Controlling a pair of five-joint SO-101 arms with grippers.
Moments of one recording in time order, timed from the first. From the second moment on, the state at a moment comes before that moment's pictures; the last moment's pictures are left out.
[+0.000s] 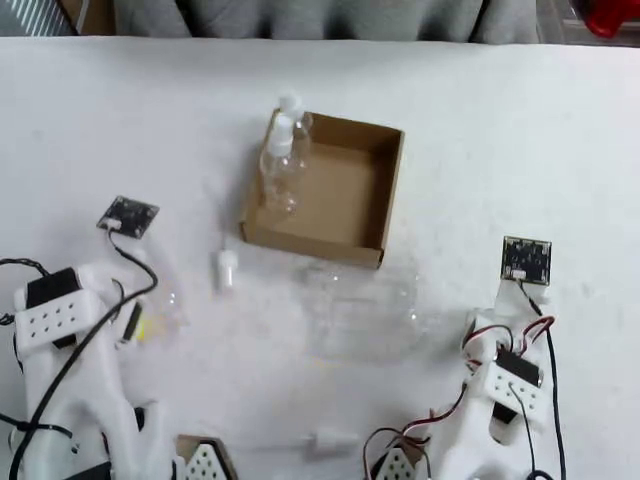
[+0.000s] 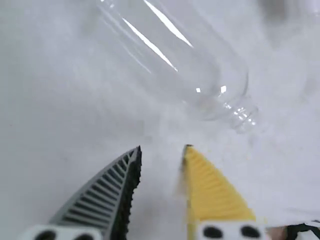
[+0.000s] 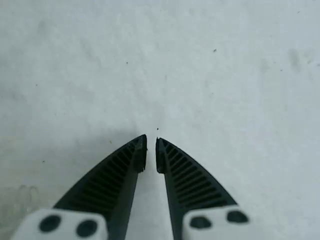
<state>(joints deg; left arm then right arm) -28.4 -34.9 56.8 69.2 -38.1 26.4 -52.4 86.2 26.9 20.3</state>
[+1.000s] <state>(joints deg) -9.4 -34.5 67.4 48.4 -39.6 26.4 -52.4 86.2 26.9 20.3</state>
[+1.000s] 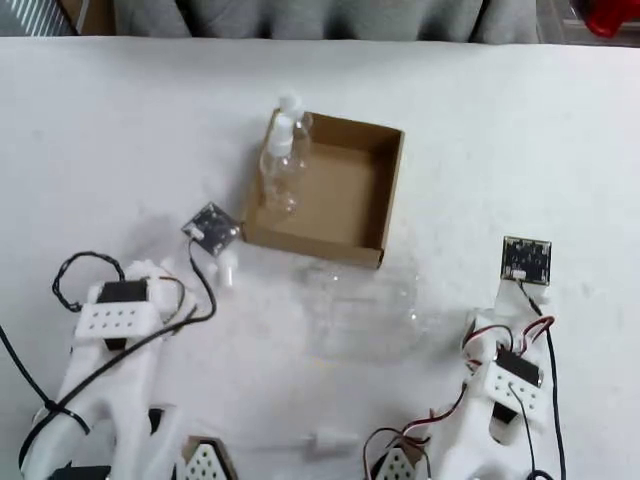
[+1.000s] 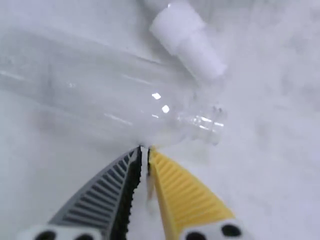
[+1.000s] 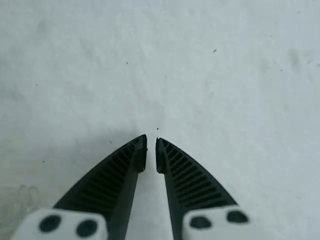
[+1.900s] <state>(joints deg) -10.3 -34.5 62.0 48.7 -63.2 26.2 -52.4 86.2 26.9 20.3</state>
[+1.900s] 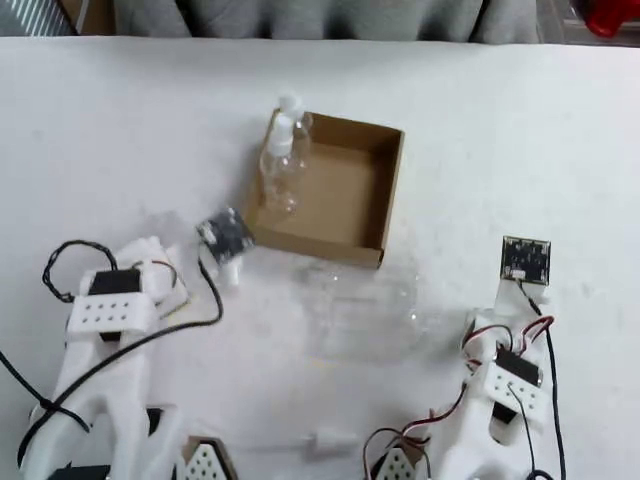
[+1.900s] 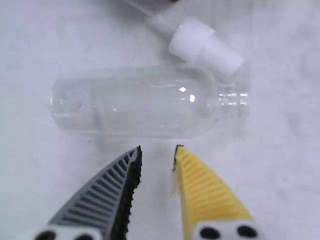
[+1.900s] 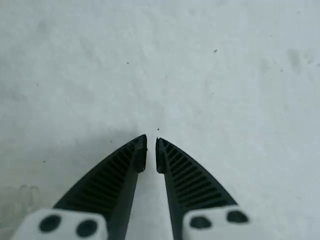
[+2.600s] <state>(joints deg) -9.3 -33.4 51.8 51.7 -105.0 26.2 -52.4 86.2 26.9 20.3</state>
